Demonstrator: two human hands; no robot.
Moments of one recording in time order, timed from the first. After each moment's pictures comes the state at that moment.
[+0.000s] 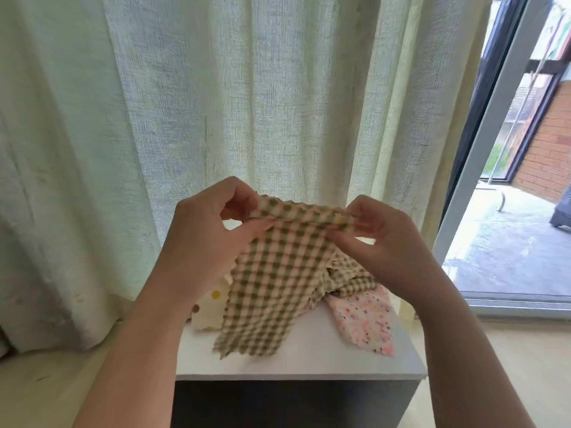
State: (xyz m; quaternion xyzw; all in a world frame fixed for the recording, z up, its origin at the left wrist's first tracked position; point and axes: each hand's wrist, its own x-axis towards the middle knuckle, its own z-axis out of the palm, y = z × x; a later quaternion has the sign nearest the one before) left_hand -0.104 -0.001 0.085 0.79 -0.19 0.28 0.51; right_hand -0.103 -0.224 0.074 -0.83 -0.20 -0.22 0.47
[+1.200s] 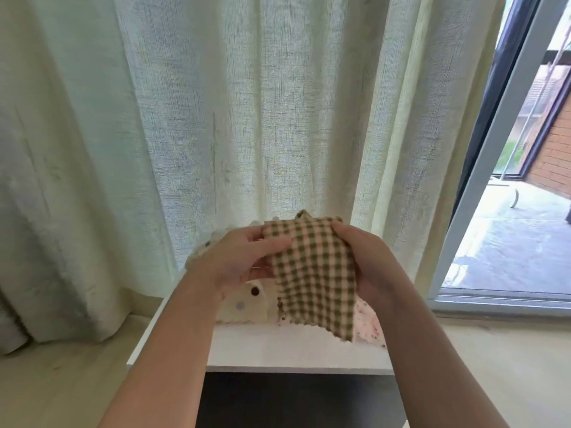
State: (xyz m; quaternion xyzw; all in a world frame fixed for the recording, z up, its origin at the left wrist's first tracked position) left_hand -0.067 -0.007 0.046 0.70 -0.06 -0.11 0.71; right_hand -0.073 -0.200 0.039 -0.59 0.03 0.04 0.81
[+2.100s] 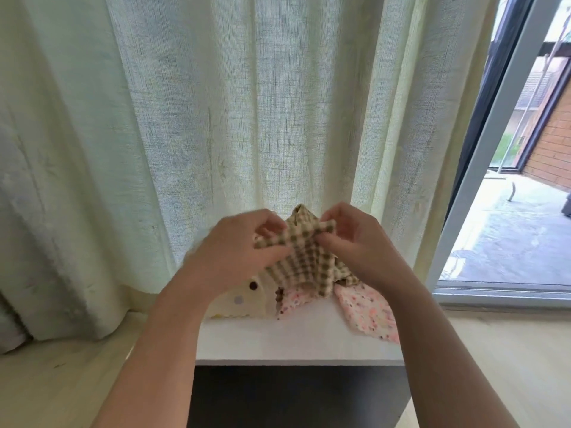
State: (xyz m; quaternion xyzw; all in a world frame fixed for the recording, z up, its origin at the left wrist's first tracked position) left_hand -0.084 -0.003 0.056 0.91 -0.18 0.12 0.36; right_hand -0.077 -0.208 0.040 -0.82 -0.17 -0.15 0.53
